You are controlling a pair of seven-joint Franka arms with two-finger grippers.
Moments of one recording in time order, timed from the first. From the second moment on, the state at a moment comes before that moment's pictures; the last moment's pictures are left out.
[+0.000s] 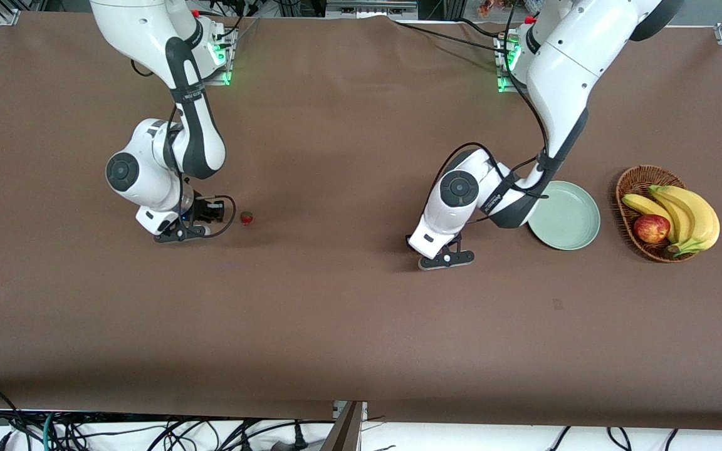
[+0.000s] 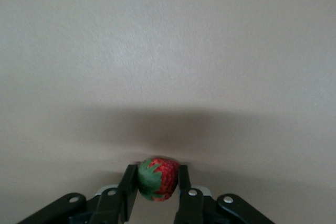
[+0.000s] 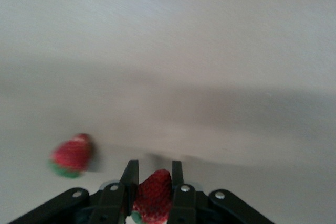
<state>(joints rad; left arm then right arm) -0.19 0.74 -0.37 -1.69 0.36 2.41 -0.91 0.84 0.50 -0.63 -2.11 0.63 2.35 -0.37</state>
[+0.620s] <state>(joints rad) -0.07 0.42 -0.20 -1.71 -0.04 1.98 -0.25 0.86 0.50 -0.64 -1.82 0.63 2.08 -0.04</state>
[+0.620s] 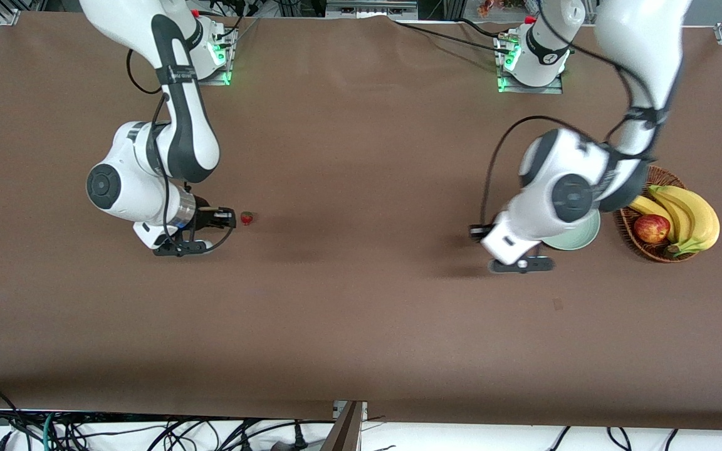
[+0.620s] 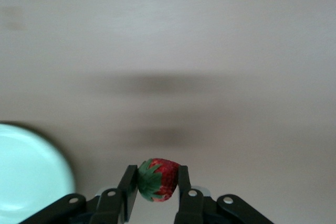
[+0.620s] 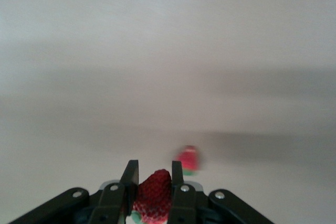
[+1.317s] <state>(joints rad) -0.05 0.28 0.17 -2.06 -0.08 2.11 0.23 0.96 0.89 -0.23 -1.38 0.65 2.57 0.90</state>
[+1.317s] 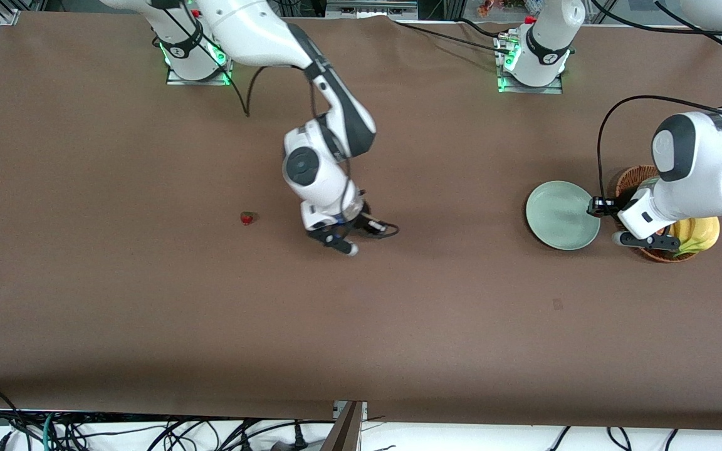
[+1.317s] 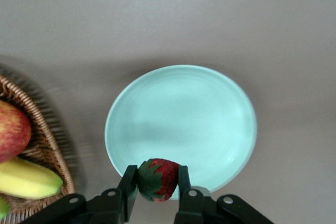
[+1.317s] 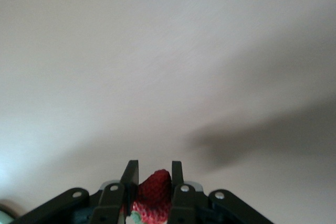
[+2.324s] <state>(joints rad) -0.05 0.27 0.17 -2.27 -0.08 2.42 0.32 1.10 0.95 -0.43 -1.30 0.52 2.51 0.96</state>
